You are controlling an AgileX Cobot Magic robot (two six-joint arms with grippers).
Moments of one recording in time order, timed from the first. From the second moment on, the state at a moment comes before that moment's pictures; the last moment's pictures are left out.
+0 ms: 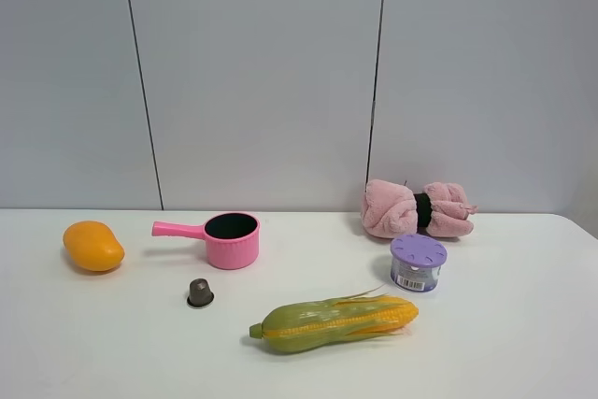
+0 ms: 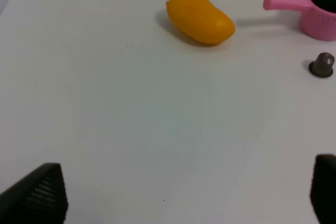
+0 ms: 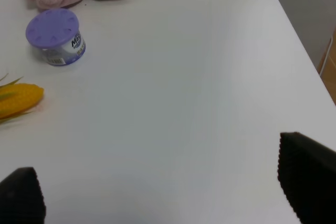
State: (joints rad) left arm -0.02 -0.01 -0.51 0.03 1.05 -0.05; right arm -0.02 0.00 -0.50 0.01 1.07 0.03
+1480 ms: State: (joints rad) left arm -0.02 -0.01 -0.51 0.03 1.05 -0.05; right arm -0.02 0.12 -0.50 0.02 1.07 0.03
